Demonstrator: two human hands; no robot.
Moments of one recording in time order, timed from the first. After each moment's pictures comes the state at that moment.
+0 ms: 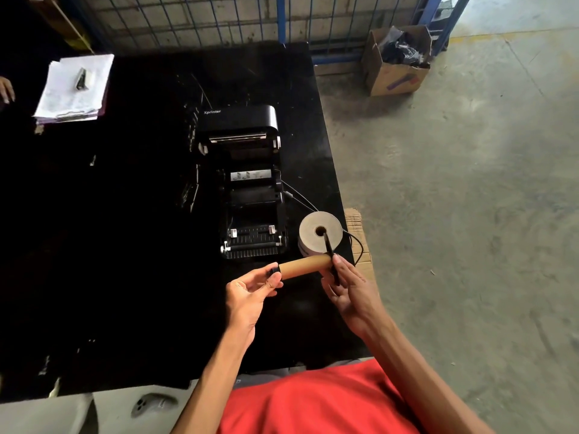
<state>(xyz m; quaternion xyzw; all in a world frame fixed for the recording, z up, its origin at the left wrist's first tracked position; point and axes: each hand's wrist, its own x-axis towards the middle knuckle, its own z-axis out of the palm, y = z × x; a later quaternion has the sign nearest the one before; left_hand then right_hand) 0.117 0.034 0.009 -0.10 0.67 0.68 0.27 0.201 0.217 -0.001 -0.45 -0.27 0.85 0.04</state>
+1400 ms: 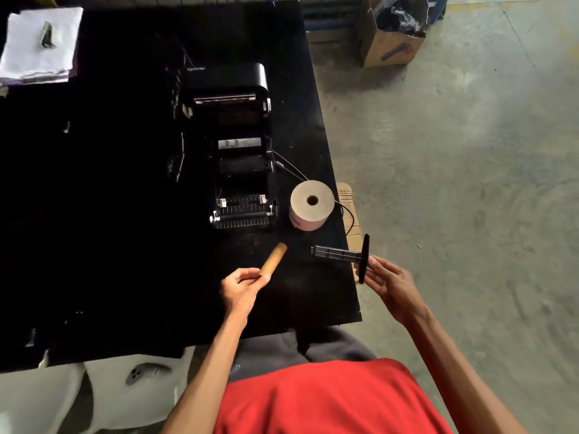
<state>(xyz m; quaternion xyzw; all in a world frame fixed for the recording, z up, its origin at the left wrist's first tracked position) 0.150 0.005 -0.099 -0.17 0.78 0.55 0.25 0.293 0.279 -0.047 -0.46 -0.37 0.81 0.05</state>
